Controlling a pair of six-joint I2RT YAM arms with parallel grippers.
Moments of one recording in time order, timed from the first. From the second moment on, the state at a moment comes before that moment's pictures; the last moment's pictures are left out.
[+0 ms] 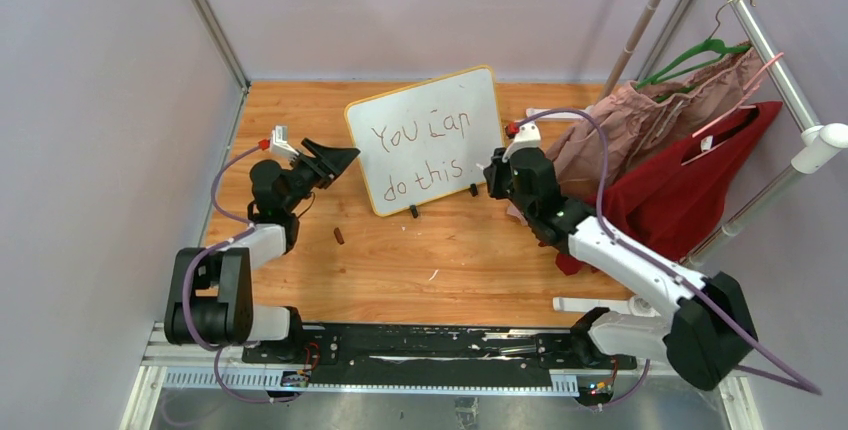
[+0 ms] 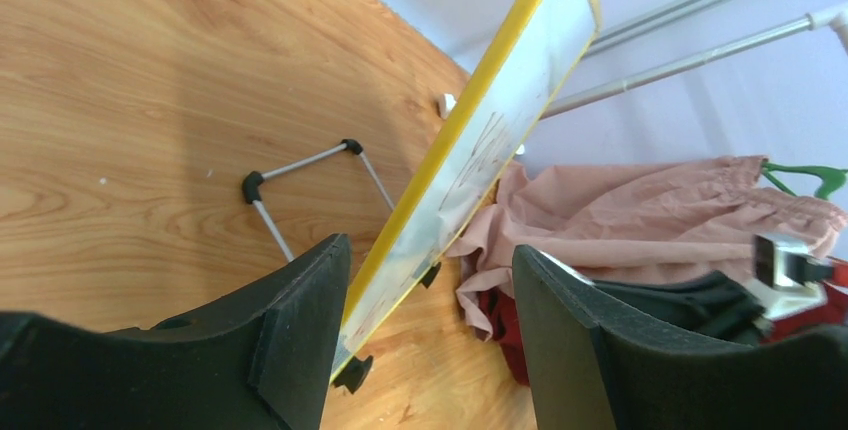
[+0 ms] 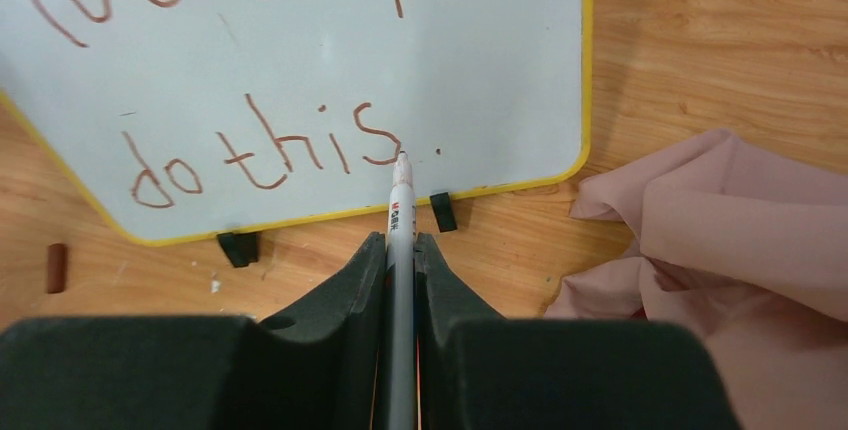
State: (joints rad) left arm 0.02 1.35 0.44 0.90 0.56 -1.00; right arm 0.63 1.21 0.79 0.03 0.29 0.29
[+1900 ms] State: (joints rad) left arm -0.24 1.48 0.87 -0.68 -0.18 -0.73; right arm 0.67 0.77 0.67 -0.29 -0.18 0.27
